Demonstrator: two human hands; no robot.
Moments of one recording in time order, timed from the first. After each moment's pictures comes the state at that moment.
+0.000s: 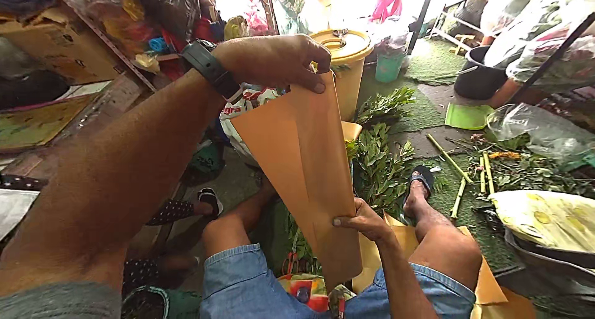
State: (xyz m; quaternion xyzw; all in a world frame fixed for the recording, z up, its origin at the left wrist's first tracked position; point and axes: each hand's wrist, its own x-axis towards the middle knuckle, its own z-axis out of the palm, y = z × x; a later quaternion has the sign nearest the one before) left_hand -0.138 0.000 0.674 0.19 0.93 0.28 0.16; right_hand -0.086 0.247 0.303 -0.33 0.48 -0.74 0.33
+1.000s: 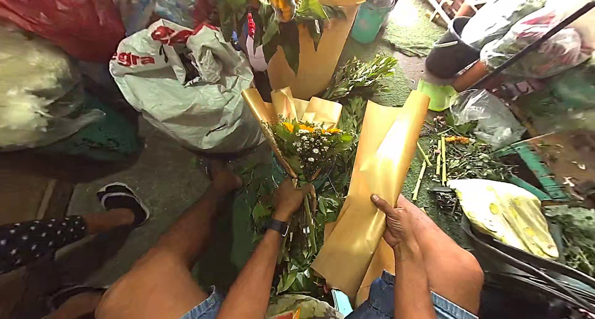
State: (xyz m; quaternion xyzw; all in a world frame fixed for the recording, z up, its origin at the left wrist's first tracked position) left_hand -0.160 -0.002 0.173 -0.29 0.79 0.52 0.12; right_hand -0.165 0.279 0.237 0.22 0.59 -0.77 0.09
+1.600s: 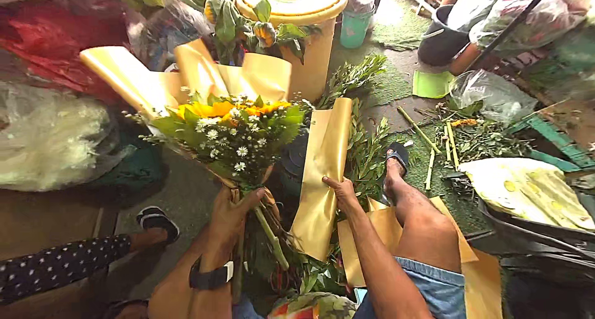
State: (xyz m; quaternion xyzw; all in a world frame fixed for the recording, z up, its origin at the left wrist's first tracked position) left_hand -0.071 -0.085 0.333 -0.19 0.73 0.64 -0.12; right_hand -0.204 0.165 0.161 0.23 0.59 -0.75 0.18
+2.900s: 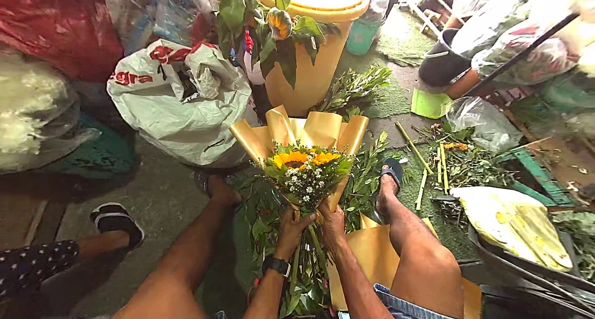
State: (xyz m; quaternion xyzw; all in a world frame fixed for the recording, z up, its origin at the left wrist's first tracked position) left_hand -0.113 0.017 0.127 -0.24 0.61 0.76 -0.01; right_hand -0.166 0.136 0.128 0.23 0.60 -0.77 0.07
